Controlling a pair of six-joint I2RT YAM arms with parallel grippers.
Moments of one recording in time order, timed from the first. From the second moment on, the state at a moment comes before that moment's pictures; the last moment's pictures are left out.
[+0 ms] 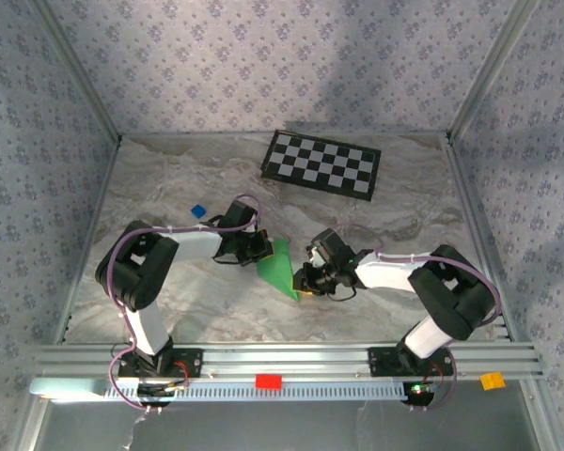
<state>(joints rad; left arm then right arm) -0.59 1.78 0.88 -0.11 0.38 -0.88 0.73 1.56 0.62 -0.06 -0.47 0.85</state>
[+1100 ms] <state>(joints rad) -0.59 1.77 0.88 -0.12 0.38 -0.88 0.71 1.57 0.57 0.14 -0.54 0.88</state>
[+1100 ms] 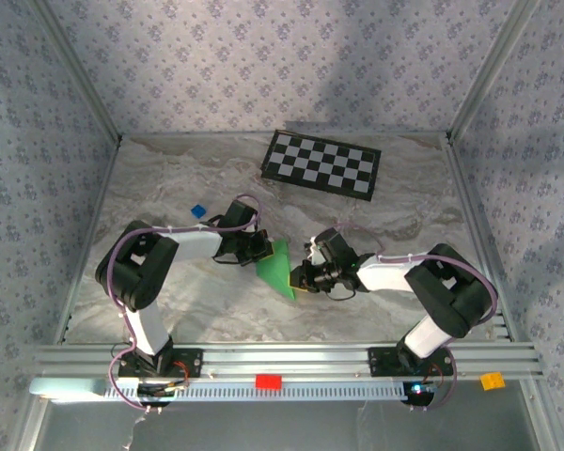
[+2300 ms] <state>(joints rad) -0.58 0.94 0.68 -0.35 -0.05 -0.85 0.75 1.34 1.11 -1.19 0.42 0.65</state>
